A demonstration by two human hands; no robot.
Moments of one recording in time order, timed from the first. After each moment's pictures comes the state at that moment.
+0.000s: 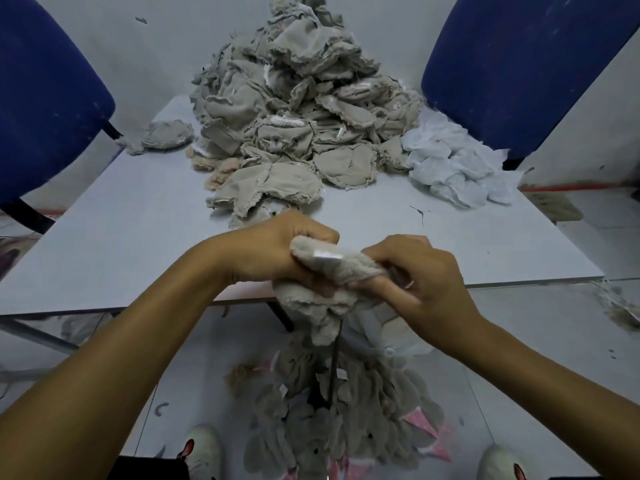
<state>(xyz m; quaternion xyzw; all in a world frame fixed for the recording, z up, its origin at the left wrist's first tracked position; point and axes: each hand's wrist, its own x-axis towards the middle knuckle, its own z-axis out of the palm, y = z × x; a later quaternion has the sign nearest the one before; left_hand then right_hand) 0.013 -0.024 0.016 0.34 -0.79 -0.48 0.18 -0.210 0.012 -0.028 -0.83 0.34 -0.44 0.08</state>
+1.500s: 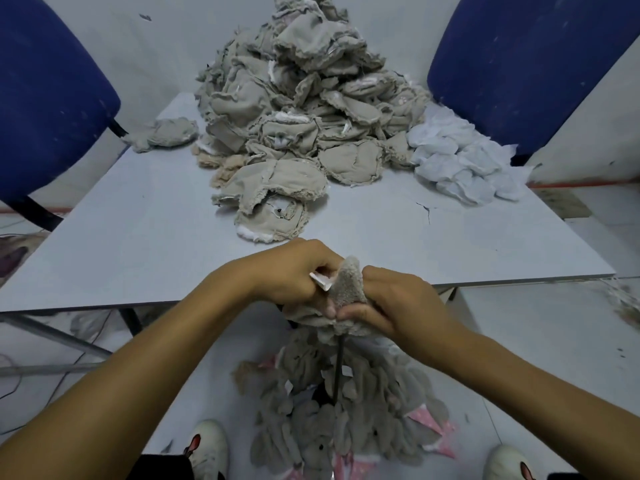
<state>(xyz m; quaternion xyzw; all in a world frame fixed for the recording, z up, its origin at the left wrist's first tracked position) 0.001 -0.019 -0.008 0.44 -0.82 -0.36 0.05 -0.204 0.014 -0.048 -0.89 0.37 -0.21 0.14</state>
